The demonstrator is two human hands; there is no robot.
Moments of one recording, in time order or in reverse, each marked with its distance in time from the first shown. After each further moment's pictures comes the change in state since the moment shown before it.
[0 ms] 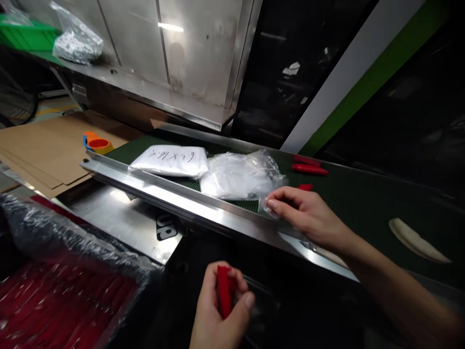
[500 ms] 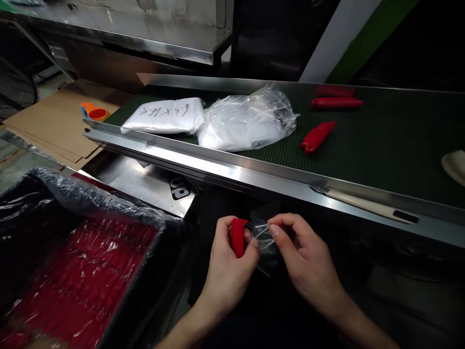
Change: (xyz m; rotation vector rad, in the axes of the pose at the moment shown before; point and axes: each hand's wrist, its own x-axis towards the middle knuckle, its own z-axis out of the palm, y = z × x) left_hand -0.007 -0.020 -0.001 0.532 0.024 0.012; right_hand -0.135 0.008 0.099 0.269 0.285 0.216
